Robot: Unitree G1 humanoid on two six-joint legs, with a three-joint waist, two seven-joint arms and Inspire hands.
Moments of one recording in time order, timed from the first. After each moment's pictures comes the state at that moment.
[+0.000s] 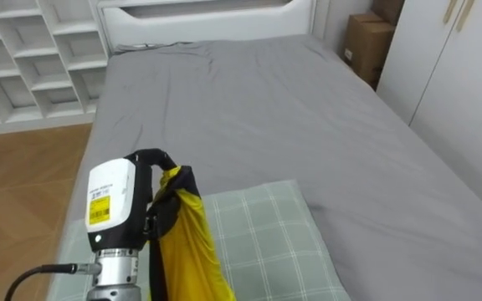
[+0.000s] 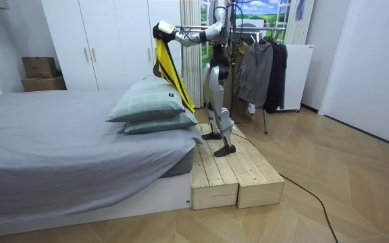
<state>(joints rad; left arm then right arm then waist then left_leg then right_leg) -0.08 0.31 -0.23 0.26 0.71 -0.15 0.74 0.02 -0.28 0.06 1.42 0.02 0.00 0.03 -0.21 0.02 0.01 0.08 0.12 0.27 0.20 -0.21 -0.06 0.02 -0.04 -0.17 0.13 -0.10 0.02</state>
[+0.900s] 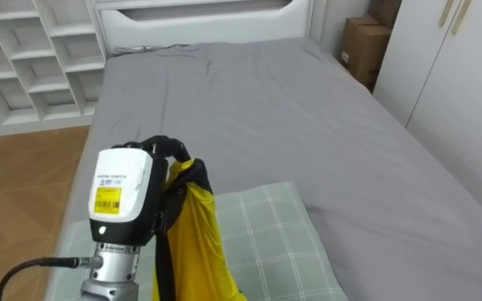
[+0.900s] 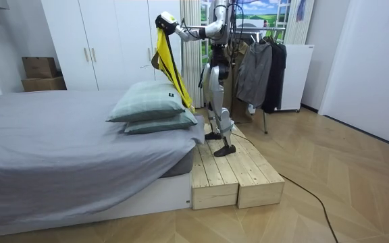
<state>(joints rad) -0.08 0.40 -0.24 0.13 0.90 -0.22 0.77 -0.05 -0.29 0.06 1.38 0.09 -0.06 -0.03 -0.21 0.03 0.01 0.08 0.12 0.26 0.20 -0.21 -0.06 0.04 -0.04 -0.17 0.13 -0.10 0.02</state>
